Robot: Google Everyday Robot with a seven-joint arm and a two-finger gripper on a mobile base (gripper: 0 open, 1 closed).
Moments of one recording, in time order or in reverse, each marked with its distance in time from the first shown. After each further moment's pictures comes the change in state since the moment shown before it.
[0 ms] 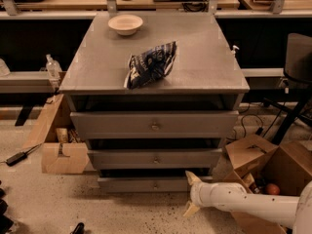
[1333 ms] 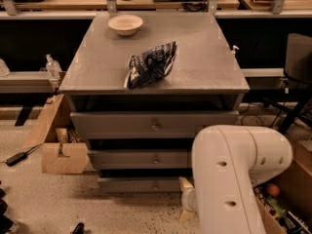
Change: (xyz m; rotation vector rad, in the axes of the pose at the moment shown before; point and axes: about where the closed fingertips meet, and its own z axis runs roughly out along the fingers) arm 0.019 0.027 0.055 -0.018 0.170 -0.099
